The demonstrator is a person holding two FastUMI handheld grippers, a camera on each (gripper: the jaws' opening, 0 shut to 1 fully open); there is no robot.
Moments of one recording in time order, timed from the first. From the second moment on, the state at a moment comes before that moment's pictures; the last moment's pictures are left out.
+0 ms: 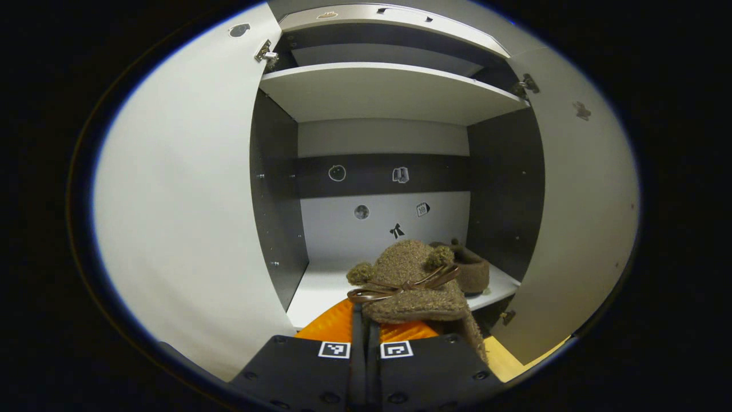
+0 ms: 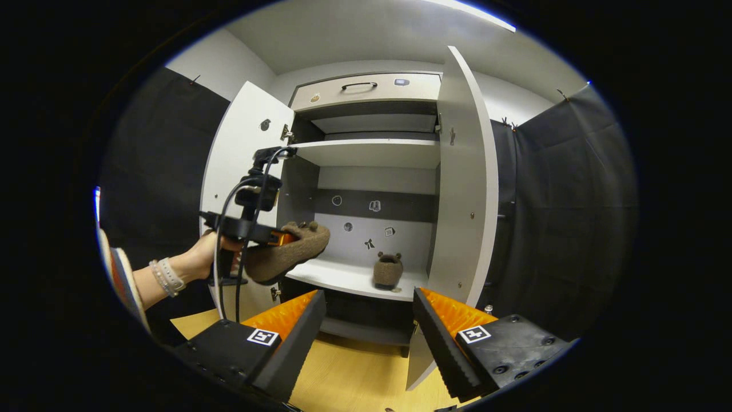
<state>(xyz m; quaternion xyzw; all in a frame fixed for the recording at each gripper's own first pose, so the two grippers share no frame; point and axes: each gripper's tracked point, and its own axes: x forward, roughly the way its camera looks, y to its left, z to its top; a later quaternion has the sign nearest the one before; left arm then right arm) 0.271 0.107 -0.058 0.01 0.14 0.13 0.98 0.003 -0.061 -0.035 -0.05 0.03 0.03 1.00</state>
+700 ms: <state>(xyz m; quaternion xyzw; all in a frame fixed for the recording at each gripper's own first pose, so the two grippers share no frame) 0.455 0.193 -0.143 0.03 0.21 0.20 0.96 0.018 -0.079 -0.030 -0.06 0.04 0.03 1.00</state>
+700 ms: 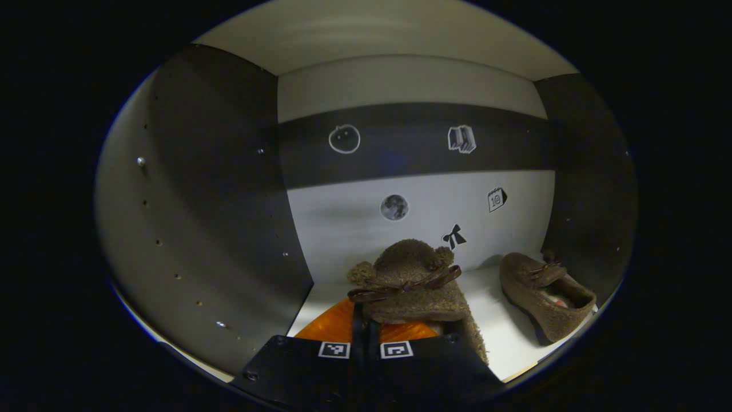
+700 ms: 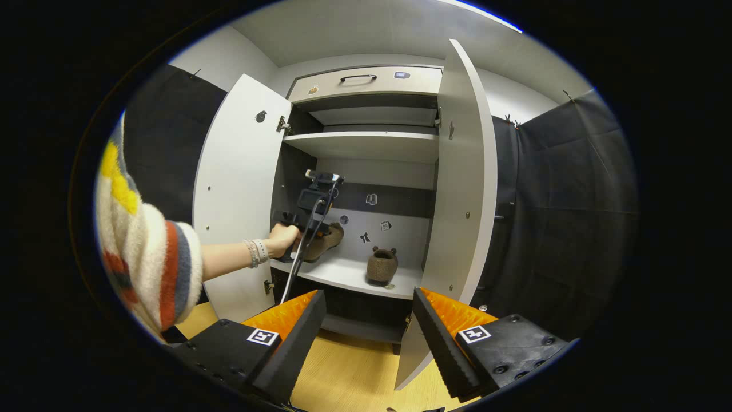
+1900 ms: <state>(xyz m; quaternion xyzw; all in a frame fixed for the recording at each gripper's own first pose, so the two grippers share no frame) 0.449 0.207 -0.161 0.04 0.24 0.16 0.96 0.064 -0.075 -0.035 -0.03 0.04 0.05 1.00</state>
